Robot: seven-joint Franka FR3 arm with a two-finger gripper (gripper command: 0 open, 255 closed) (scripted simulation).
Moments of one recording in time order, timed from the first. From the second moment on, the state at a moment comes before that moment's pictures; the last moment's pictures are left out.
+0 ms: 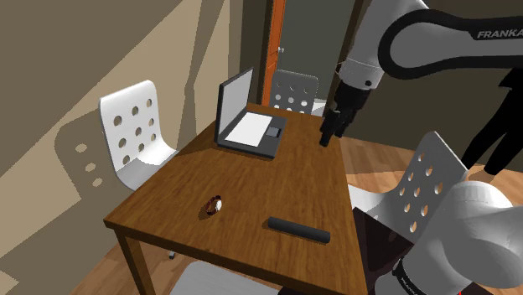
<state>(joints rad) 0.10 -0.78 -0.06 -2.54 -0.02 1.86 0.01</state>
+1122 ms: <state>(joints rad) 0.30 -0.53 -0.07 -2.92 0.05 2.37 -0.24</state>
